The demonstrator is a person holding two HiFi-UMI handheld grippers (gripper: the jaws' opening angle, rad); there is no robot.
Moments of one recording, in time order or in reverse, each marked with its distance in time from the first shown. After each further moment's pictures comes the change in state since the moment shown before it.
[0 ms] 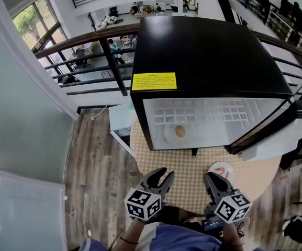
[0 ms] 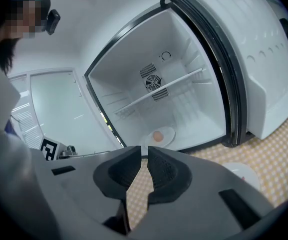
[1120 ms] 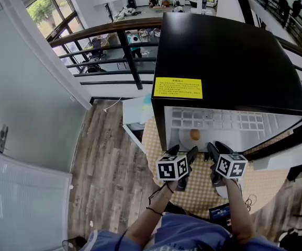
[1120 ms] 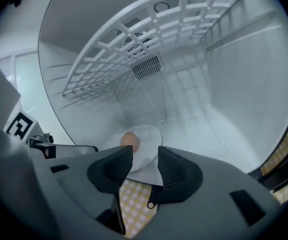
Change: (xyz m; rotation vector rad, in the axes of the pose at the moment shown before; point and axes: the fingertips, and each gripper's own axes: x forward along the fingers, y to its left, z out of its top) left arm 0.123 0.075 0.003 -0.308 0.092 0.179; right arm 0.162 -0.091 0.027 -0.092 0.152 -0.104
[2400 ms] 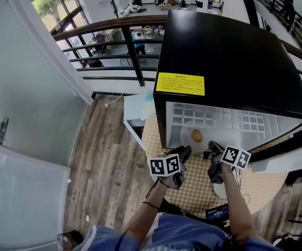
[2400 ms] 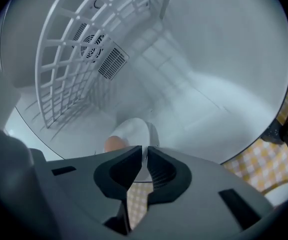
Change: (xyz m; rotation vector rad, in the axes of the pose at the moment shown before) left arm 0.007 0.006 -0.017 -0.144 -0.003 -0.158; right arm 0.017 -0.019 -0.007 0.421 0.066 0.058
